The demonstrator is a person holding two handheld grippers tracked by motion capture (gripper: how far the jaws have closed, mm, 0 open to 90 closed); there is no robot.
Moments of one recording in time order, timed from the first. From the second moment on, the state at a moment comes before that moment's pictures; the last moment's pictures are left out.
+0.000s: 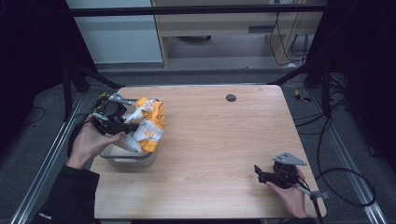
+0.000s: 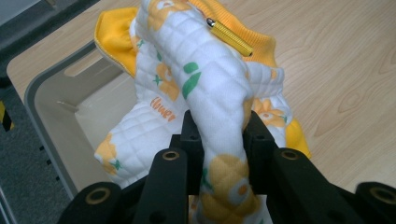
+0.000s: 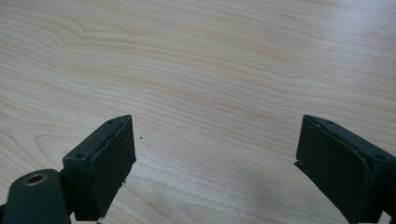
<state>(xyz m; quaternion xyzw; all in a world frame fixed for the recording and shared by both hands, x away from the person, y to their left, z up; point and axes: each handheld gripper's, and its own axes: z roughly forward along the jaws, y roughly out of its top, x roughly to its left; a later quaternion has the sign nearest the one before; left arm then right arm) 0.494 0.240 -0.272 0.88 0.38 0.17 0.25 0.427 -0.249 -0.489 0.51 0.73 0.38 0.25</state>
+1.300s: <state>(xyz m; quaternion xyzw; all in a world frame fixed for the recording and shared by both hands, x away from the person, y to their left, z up) 0.473 0.144 -0.299 0.93 0.25 0.12 0.24 0.426 -0.250 -0.488 0.51 0.73 0.38 0.26</state>
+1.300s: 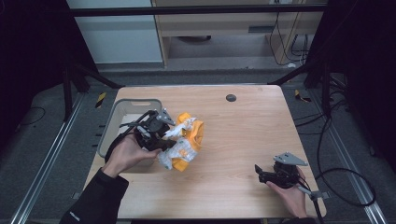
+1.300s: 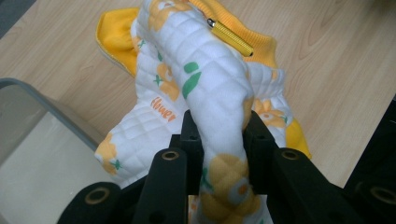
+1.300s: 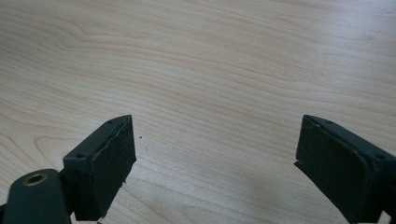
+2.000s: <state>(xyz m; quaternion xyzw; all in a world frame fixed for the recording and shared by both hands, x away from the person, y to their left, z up) 0.464 0.108 -0.329 0.95 0.21 0.09 0.23 0.426 -0.252 -0.487 0.51 0.73 0.38 0.26</state>
